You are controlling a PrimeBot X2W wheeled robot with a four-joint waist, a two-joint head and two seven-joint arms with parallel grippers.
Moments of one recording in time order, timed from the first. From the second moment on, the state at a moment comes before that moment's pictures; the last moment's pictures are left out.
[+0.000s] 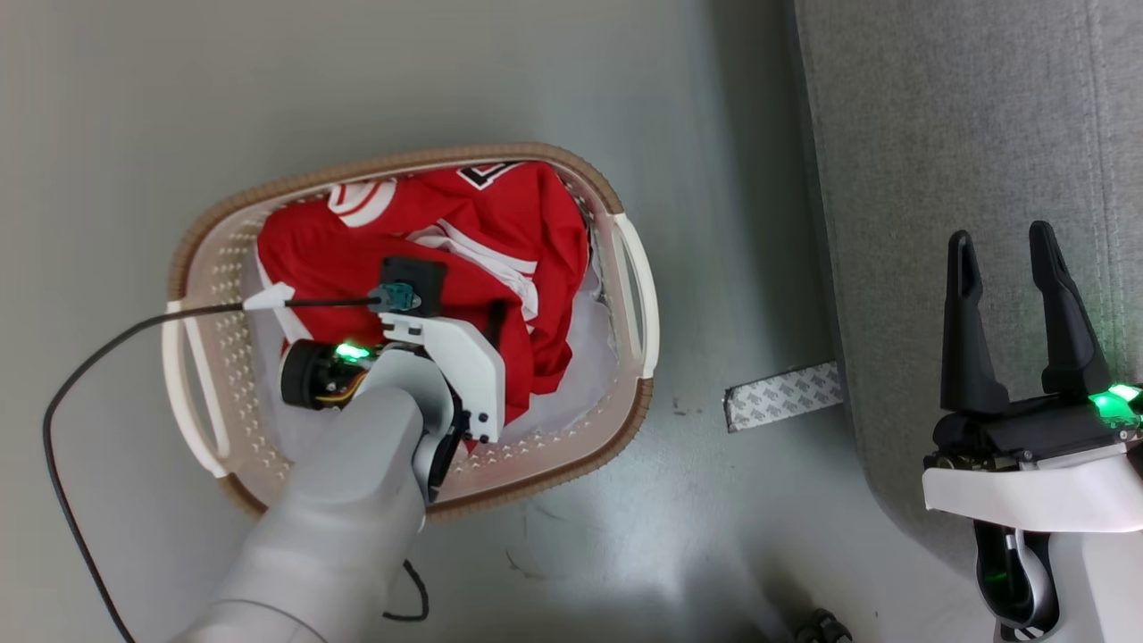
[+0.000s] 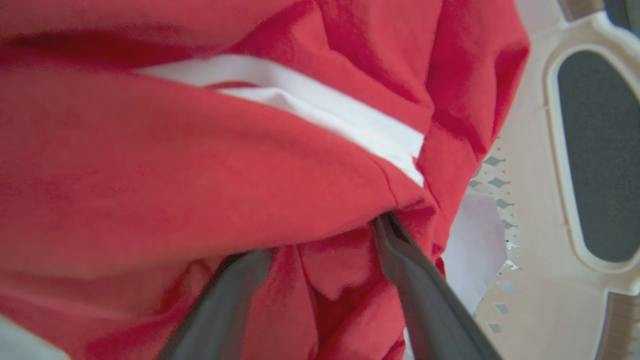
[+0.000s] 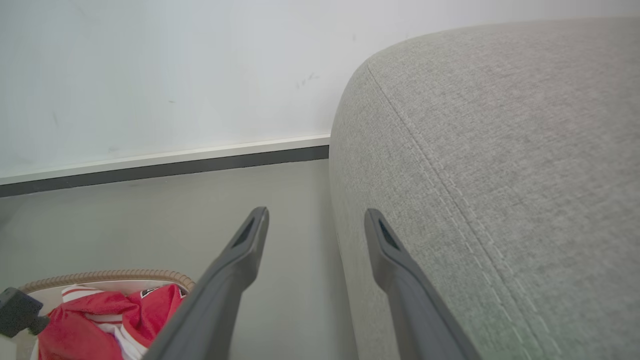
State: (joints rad) left arm -0.94 0.05 -0.62 1.09 -0.47 0.03 -0.07; right arm -0.33 -0.05 0.07 -0.02 0.34 0.13 -0.26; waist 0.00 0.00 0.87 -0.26
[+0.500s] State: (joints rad) left arm -0.83 0.05 -0.70 1.04 -0.64 -0.06 -0.23; right arm -0.30 -0.05 0.04 0.05 0.30 0.13 -0.26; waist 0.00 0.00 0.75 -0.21
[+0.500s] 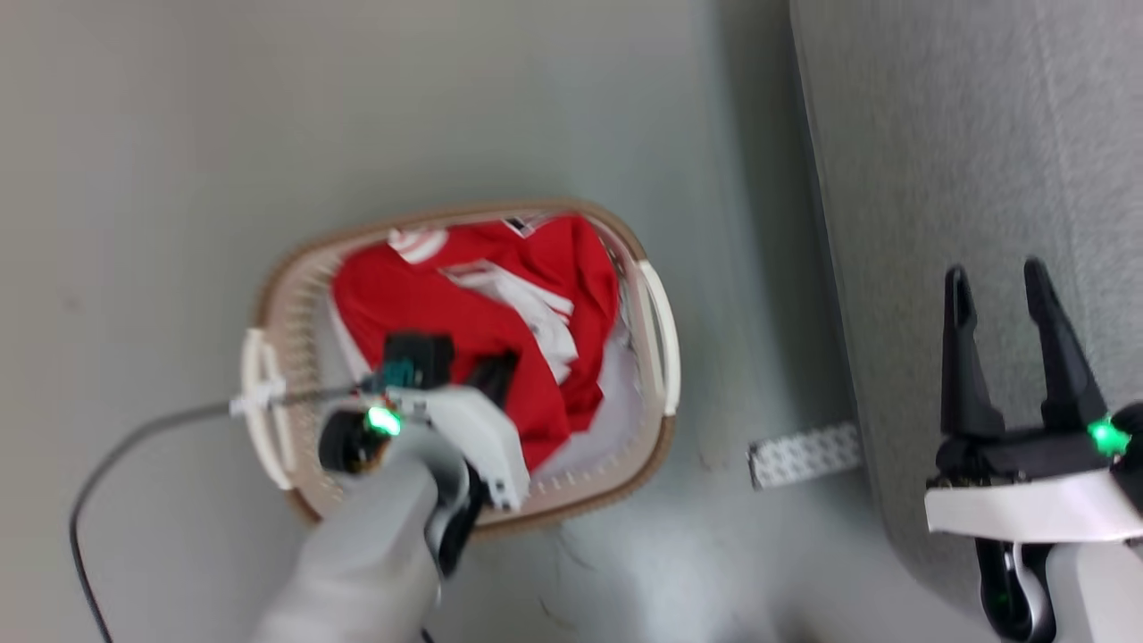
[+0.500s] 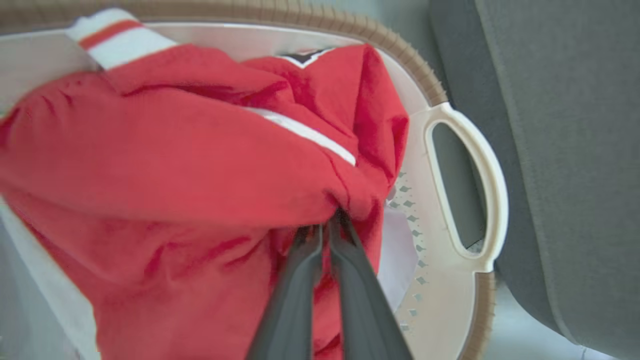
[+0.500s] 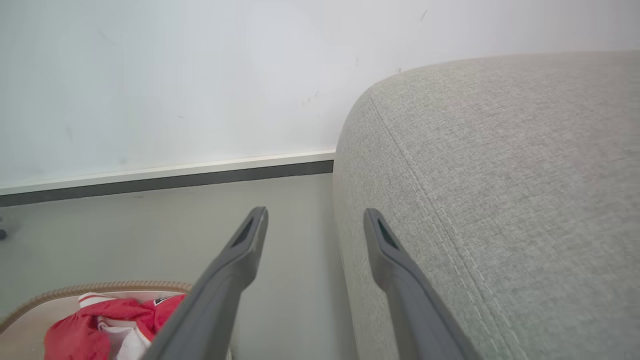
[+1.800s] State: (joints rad) left arm -0.34 0.21 -0.65 0.15 -0.90 0.10 -0.18; right arm 0.13 -0.09 0.10 0.13 0.21 0.13 -0.26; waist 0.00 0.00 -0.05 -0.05
